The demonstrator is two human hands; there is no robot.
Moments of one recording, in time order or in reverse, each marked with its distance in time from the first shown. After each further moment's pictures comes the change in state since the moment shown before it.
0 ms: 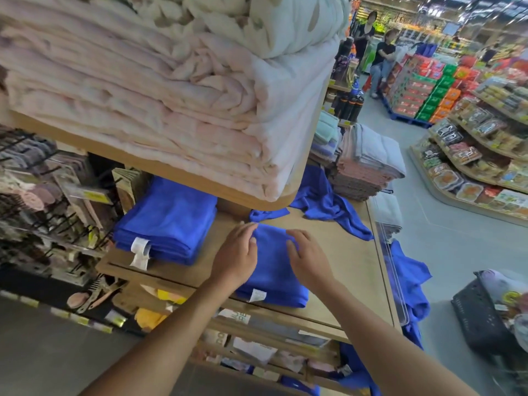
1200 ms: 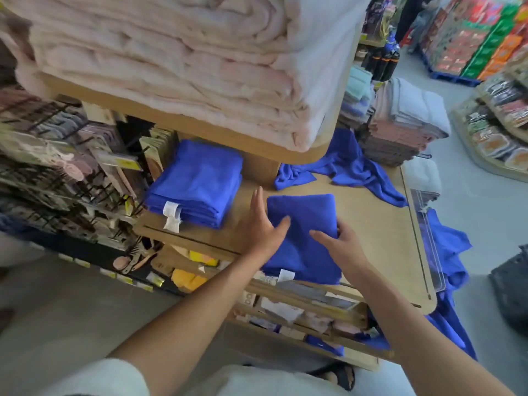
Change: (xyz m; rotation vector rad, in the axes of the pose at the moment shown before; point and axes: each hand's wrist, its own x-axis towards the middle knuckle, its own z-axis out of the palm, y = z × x) left_hand -0.026 0.008 0.017 -0.327 0.079 -0.277; right_hand -0.051 -0.004 -0.006 0.659 -0.053 0.284
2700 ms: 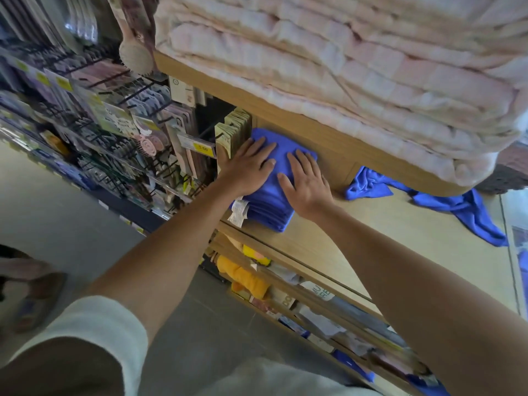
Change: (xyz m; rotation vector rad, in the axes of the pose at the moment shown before) left_hand 0.127 -0.010 -0.212 0.861 -0.202 0.067; right_hand 0.118 -0.073 0.212 -0.858 -0.194 -0.524
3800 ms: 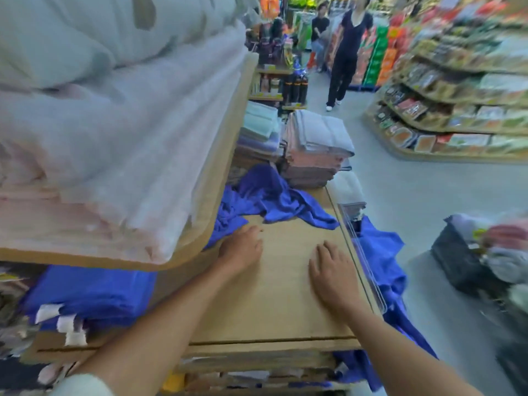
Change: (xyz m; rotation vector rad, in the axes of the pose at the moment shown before) left_hand 0.038 0.275 0.145 0.009 -0.156 0.407; right_hand -0.225 0.265 -0.088 -0.203 0.235 0.664
